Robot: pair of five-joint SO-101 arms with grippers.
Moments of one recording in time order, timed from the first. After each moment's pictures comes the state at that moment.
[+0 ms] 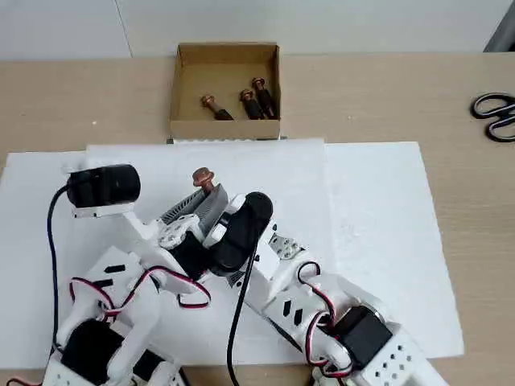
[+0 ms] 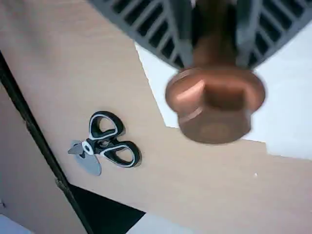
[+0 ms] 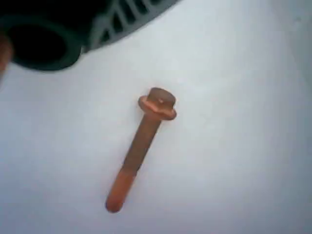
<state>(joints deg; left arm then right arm) 24.6 -78.4 52.2 55.1 44.6 -48.0 -71.0 56.7 58.5 5.5</state>
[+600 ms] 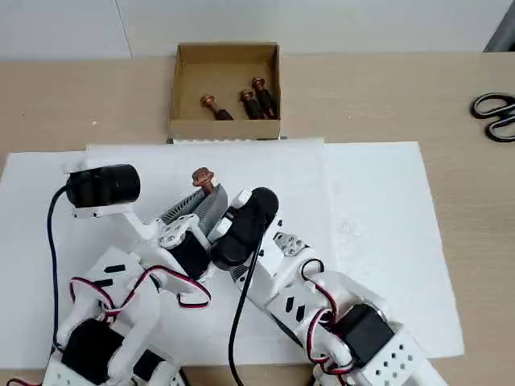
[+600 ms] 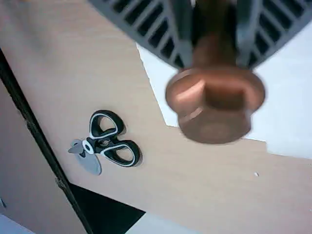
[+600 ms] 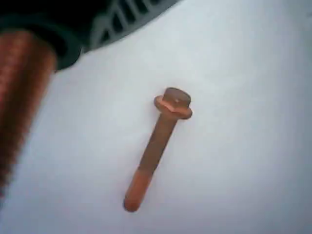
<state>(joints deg) 24.6 -78.4 52.2 55.1 44.6 -46.2 -71.0 56.6 58.5 5.5</state>
